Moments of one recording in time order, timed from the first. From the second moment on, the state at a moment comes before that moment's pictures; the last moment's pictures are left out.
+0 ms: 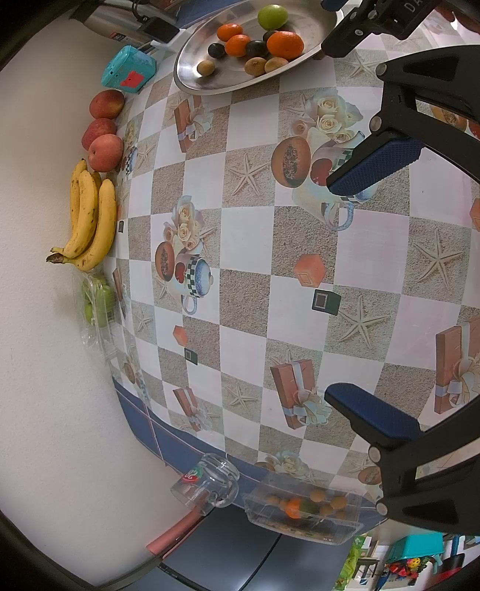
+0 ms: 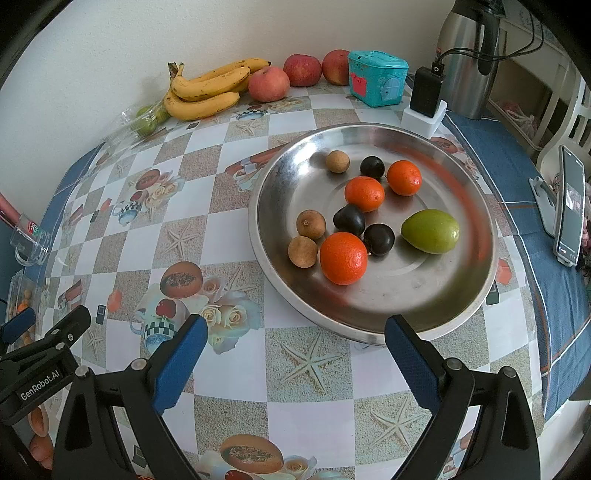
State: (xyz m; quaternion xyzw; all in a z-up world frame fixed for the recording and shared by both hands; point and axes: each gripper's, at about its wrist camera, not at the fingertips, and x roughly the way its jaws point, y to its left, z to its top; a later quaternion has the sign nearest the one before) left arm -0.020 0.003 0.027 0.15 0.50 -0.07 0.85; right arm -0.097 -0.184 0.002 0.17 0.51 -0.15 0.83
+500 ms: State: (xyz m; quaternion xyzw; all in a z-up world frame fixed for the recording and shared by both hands) left arm -0.020 0.004 0.025 0.15 0.50 -0.07 0.85; right arm -0.097 -0.185 0.002 0.18 0.51 -0.15 0.83
